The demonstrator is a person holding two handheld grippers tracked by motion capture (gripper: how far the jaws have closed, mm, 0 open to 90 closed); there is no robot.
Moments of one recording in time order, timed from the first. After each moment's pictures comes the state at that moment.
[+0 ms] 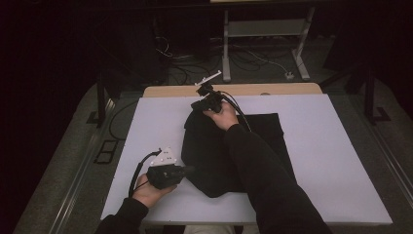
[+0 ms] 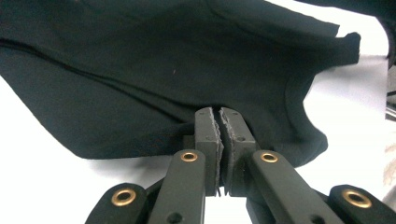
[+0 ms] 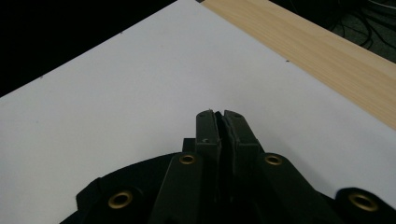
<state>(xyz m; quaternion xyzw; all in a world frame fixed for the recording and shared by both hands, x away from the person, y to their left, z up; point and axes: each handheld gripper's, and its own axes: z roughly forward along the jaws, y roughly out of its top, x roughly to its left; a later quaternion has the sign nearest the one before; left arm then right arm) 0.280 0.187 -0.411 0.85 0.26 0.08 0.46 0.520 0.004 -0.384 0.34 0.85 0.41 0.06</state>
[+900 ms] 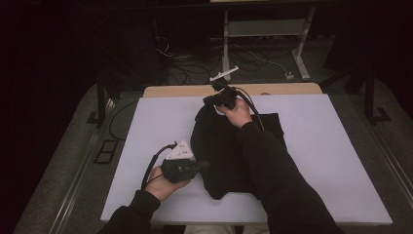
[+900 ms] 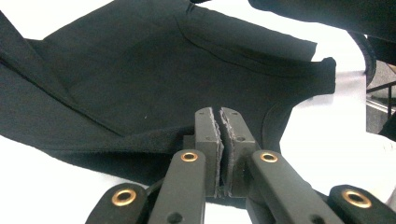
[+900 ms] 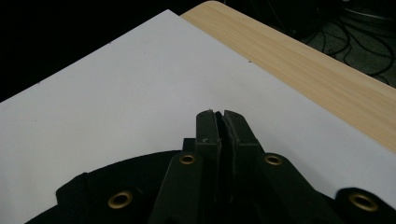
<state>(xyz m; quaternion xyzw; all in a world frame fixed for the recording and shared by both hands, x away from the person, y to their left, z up) 0.290 0.148 -0.393 0.86 0.22 0.07 0.46 0.518 -0.040 -0.369 0.35 0.83 0.43 0.07</state>
